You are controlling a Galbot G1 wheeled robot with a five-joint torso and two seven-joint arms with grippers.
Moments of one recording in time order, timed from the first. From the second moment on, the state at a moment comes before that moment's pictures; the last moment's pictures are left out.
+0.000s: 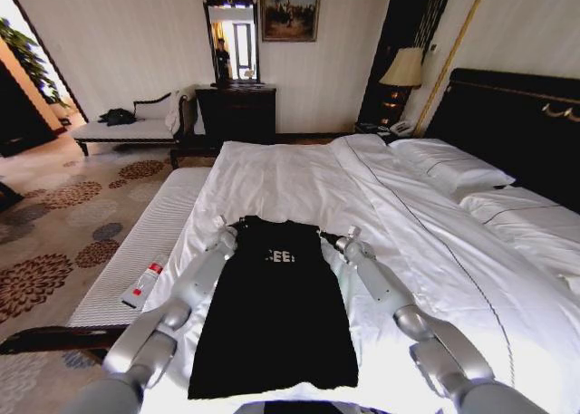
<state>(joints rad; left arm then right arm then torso) 0.39 -1.27 -0.03 -0.98 -1.12 0.21 -0.18 -0.43 1.19 0.06 0.88 1.04 -0.33 -0.17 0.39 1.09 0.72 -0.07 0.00</state>
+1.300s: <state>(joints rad) 0.23 -1.22 0.03 -0.90 -1.09 0.19 -0.09 -0.21 1.22 -0.10 0.83 1.09 -0.21 -0.07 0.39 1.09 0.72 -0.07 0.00</state>
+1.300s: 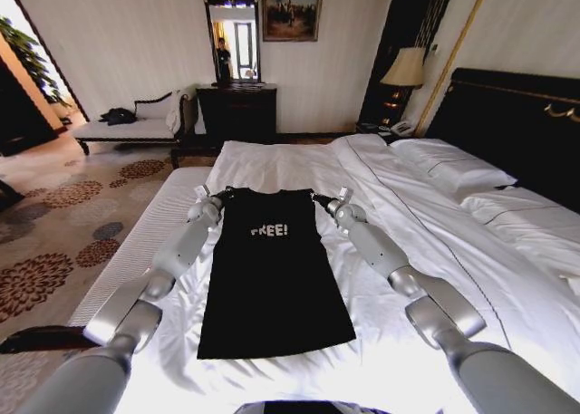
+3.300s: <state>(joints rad) 1.04 -0.95 -0.08 -1.84 -0.97 0.13 -0.29 -1.14 0.90 0.23 1.83 0.95 -0.18 0.00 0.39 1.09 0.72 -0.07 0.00</state>
